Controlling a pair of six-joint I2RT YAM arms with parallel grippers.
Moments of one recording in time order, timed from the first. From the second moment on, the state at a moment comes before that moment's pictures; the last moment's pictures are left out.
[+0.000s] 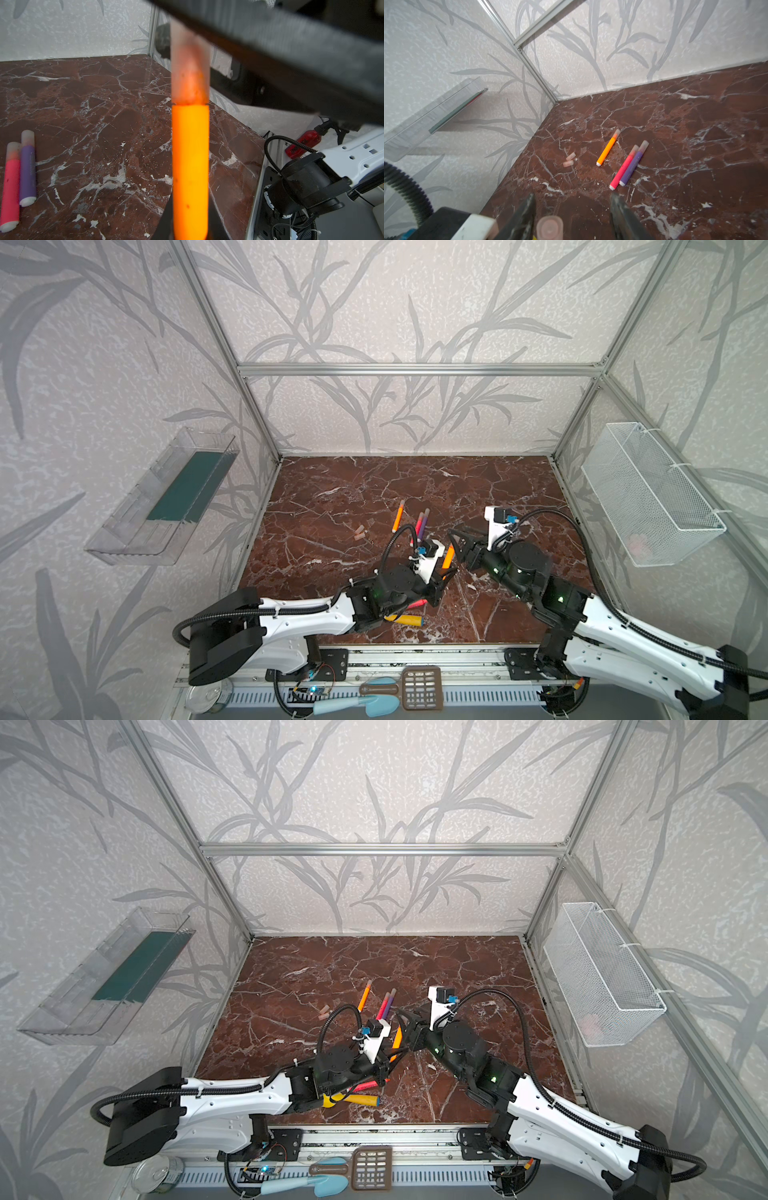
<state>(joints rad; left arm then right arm) -1.16 1.27 0.54 0.54 -0.12 -0.37 0.93 0.84 0.63 0.03 0.25 0.61</state>
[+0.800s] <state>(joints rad) -1.16 1.28 0.53 0.54 -0.12 -0.37 0.93 0.86 0.66 0.02 0.16 0.62</state>
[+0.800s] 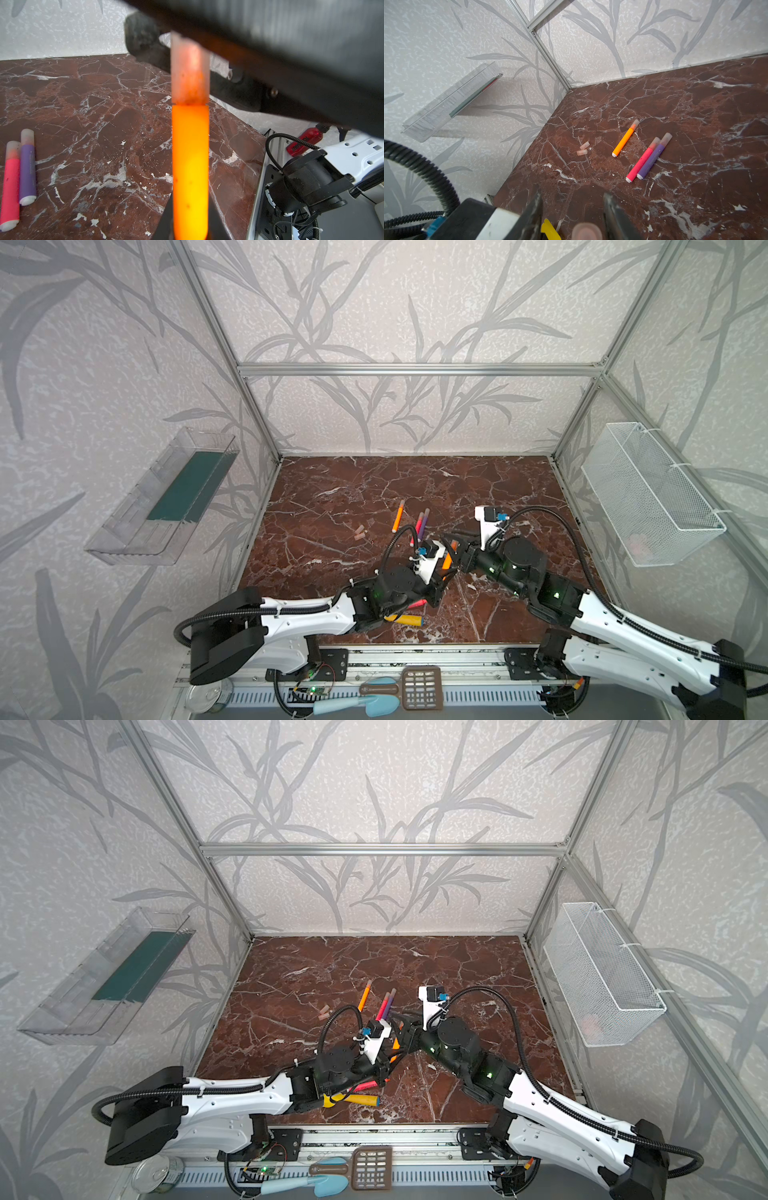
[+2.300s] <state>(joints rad) -0.92 0.98 0.62 -0.02 0.10 -0.09 1.19 1.05 0.59 0.46 0.52 0.73</state>
